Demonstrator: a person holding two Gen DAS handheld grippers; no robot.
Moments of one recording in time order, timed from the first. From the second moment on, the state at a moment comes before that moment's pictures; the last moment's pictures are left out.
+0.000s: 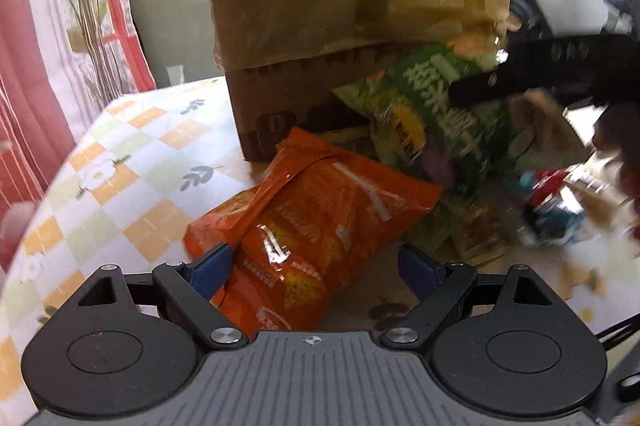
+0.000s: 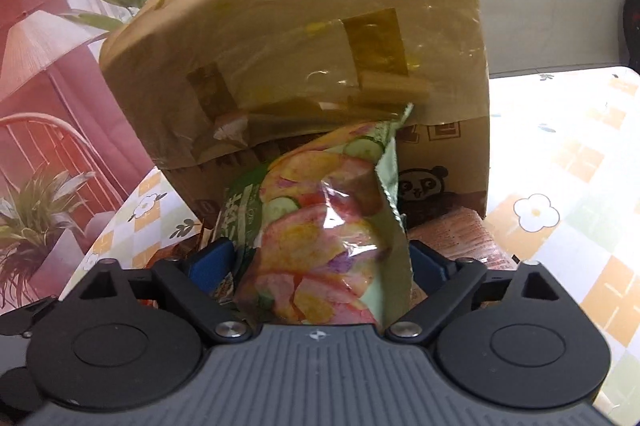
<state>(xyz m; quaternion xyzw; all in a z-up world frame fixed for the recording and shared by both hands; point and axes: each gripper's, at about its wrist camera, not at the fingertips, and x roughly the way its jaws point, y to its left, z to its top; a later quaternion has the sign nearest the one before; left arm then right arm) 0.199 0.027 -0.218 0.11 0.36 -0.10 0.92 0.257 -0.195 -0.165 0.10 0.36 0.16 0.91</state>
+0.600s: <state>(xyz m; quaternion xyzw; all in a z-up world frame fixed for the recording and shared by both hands) 0.243 0.020 -0.239 0.19 0.33 -0.07 0.92 0.253 -0.195 -0.164 0.11 0.36 0.16 0.91</state>
